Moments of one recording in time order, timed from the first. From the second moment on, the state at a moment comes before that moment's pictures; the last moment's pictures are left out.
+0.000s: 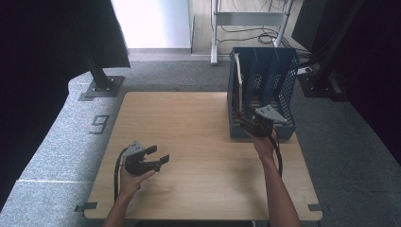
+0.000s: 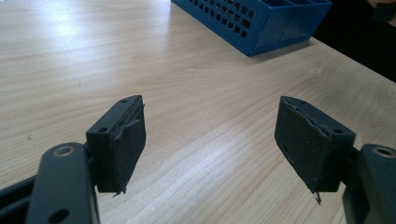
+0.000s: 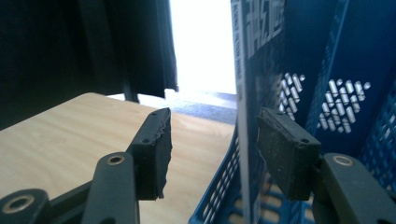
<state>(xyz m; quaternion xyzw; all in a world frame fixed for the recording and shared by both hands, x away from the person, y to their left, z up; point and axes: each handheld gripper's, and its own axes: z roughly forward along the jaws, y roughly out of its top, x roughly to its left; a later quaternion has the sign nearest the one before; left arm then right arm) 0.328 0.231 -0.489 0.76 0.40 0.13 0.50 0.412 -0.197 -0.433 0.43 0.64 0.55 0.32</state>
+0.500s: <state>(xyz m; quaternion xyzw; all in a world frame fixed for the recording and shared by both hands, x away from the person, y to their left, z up) 0.327 0.229 -0.496 0.76 0.40 0.13 0.49 0.370 -0.213 -0.461 0.42 0.66 0.56 0.29</state>
